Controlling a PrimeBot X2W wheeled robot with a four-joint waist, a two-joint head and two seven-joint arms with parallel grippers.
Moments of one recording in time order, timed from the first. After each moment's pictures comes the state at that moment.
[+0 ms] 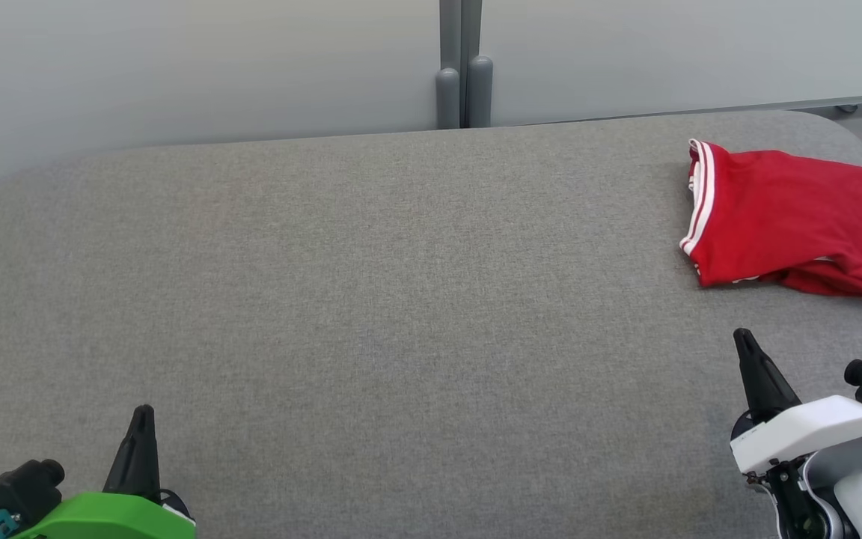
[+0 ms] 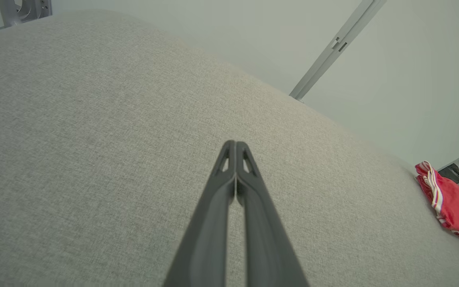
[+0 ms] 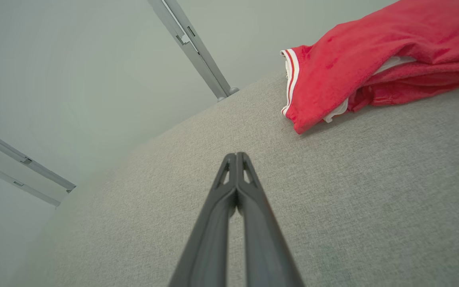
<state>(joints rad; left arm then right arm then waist) 0.10 0.17 -0.12 0.12 -0.79 0.05 -0.16 0.04 -0.30 0.27 0.14 0.84 -0.07 -0.16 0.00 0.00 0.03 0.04</state>
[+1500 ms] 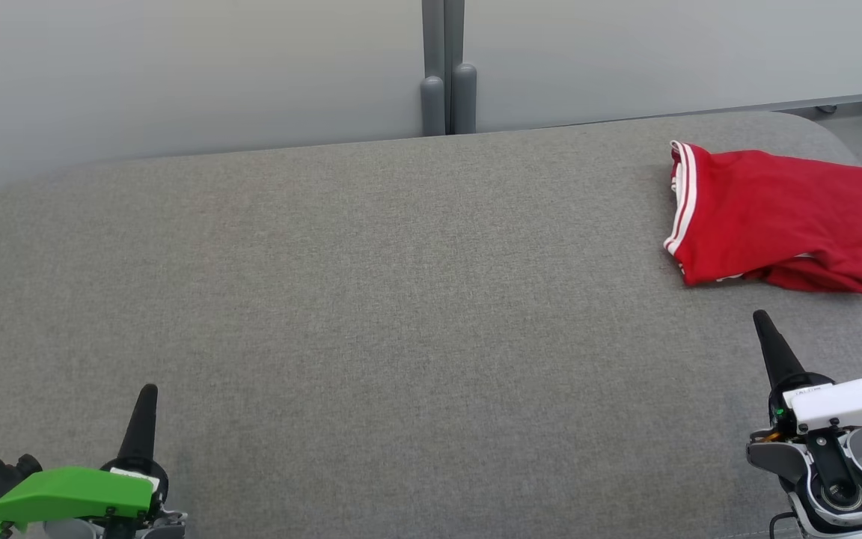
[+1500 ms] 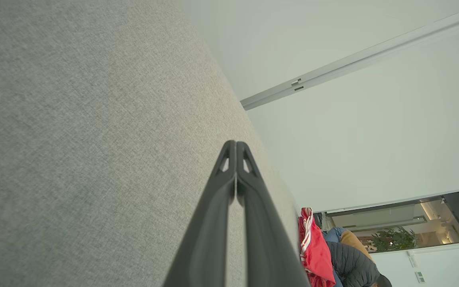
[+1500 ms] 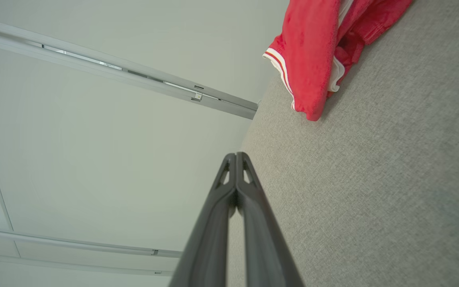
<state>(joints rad) 0.02 0.11 -0.03 0.21 -1.32 -0.05 -0.01 -0.01 -0.16 0.06 0.21 1.36 0.04 -0.02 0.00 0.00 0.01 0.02</state>
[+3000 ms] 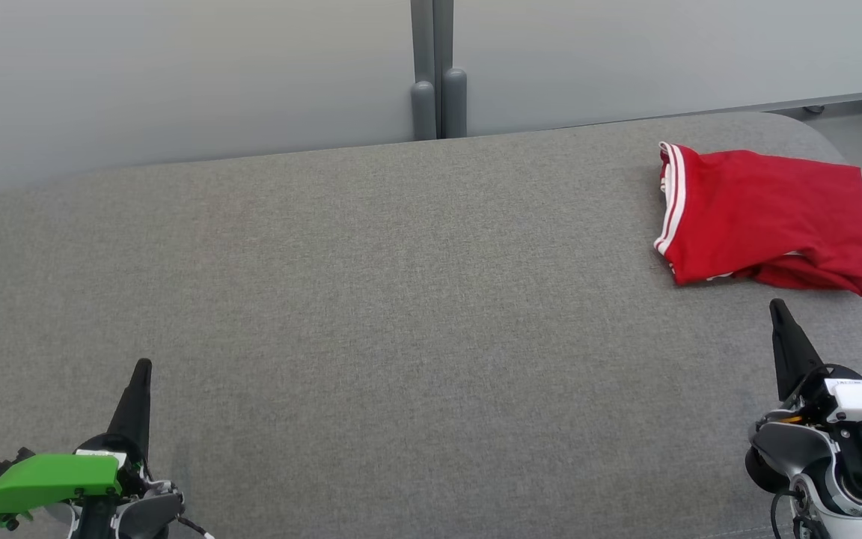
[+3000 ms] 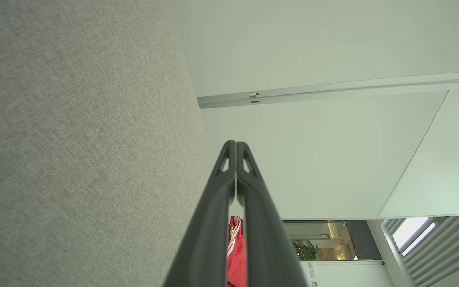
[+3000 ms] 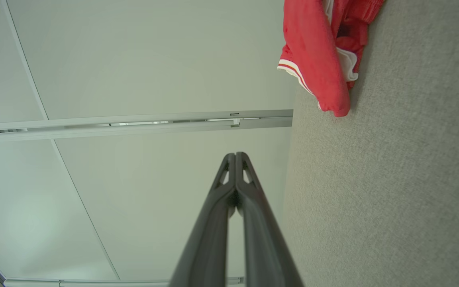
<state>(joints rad) -0.05 0.07 0.03 0.27 -1.63 -0.12 0.07 -0.05 -0.08 -0.07 0.27 1.66 0.11 0.05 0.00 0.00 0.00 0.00</state>
